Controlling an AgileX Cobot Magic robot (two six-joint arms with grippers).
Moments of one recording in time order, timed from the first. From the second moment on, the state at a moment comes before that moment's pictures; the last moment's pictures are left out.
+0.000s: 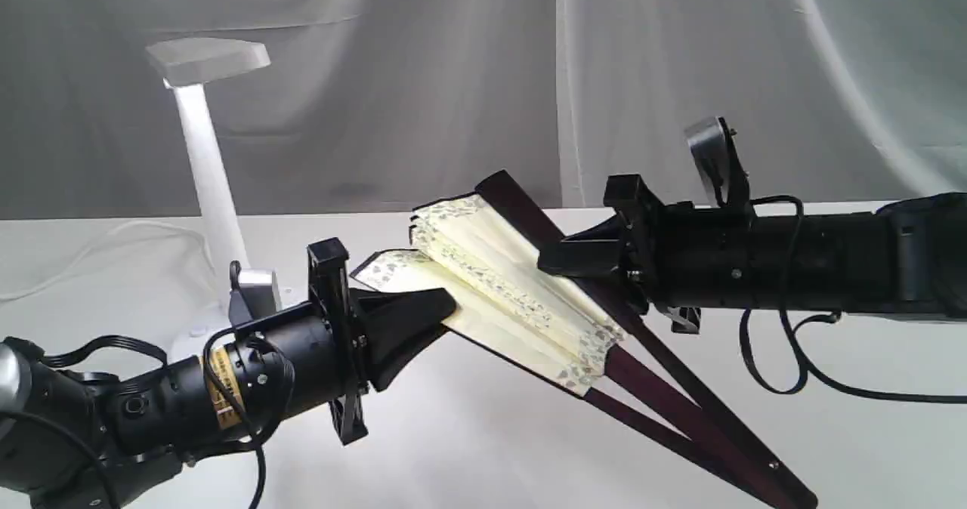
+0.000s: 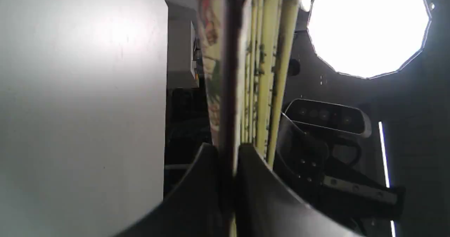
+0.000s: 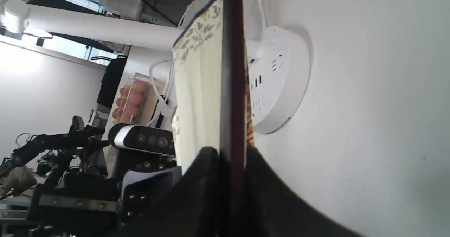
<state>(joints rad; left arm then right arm) -0.30 2.05 -0.81 0.78 -1.22 -1.87 0.13 1.90 -1.06 1.74 0.95 -1.16</state>
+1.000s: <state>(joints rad) -0.30 2.03 -0.81 0.83 -1.22 -1.87 -0.04 1.90 -1.06 1.75 0.98 -1.16</state>
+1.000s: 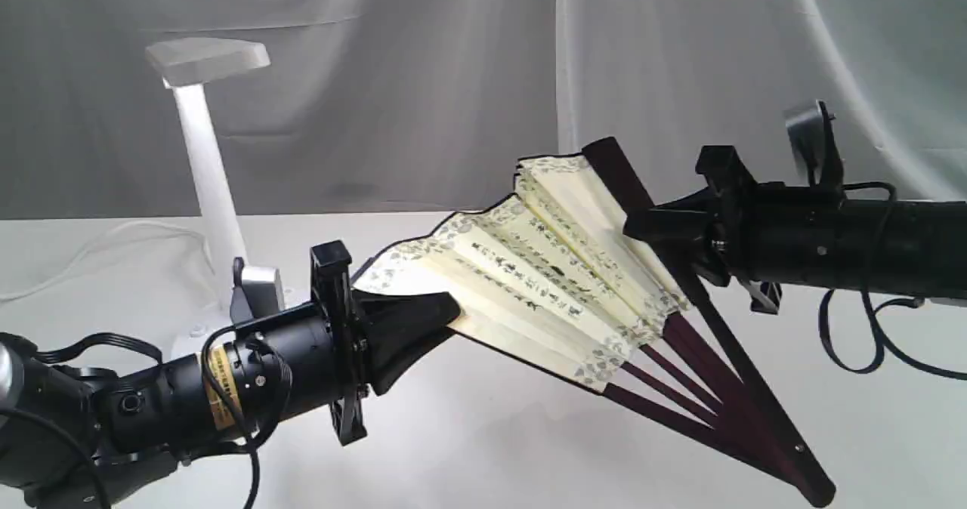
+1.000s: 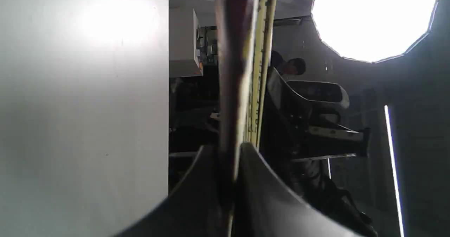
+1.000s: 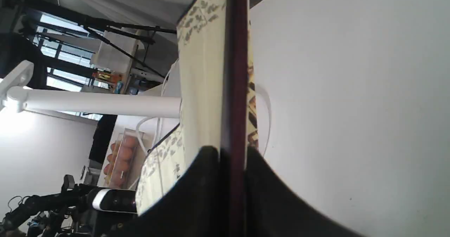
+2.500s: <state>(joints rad) -0.30 1.81 -0.53 0.68 -1.20 -1.73 -0.15 1.90 -1.06 1.77 1.04 -1.10</state>
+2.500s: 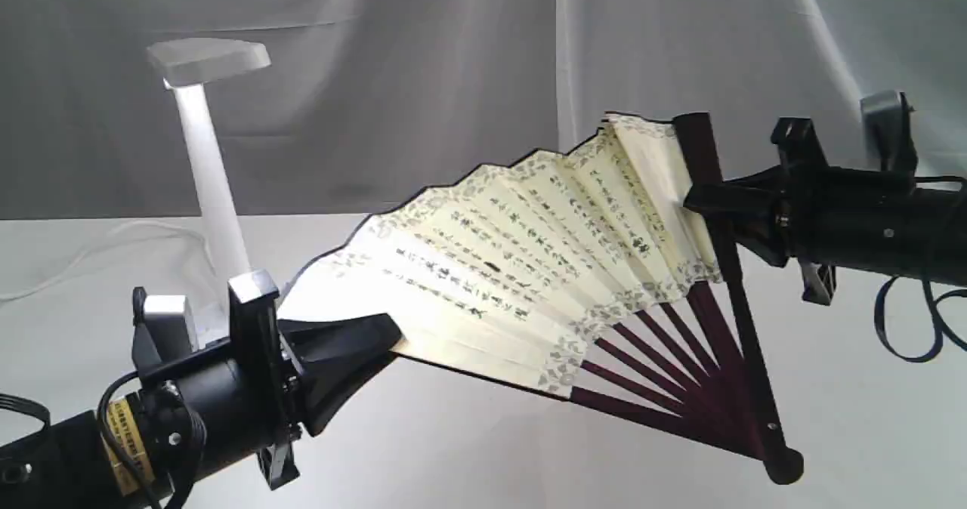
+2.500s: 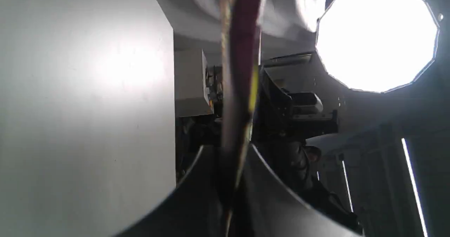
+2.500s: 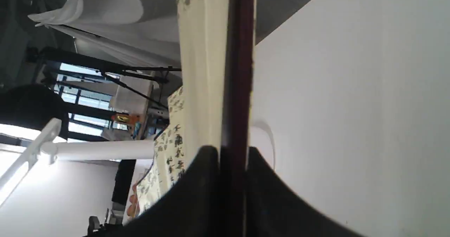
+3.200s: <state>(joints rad) -0.30 1.74 -0.43 0.56 -1.20 -1.69 -0.18 1.90 -1.06 1.77 1.11 -1.09</state>
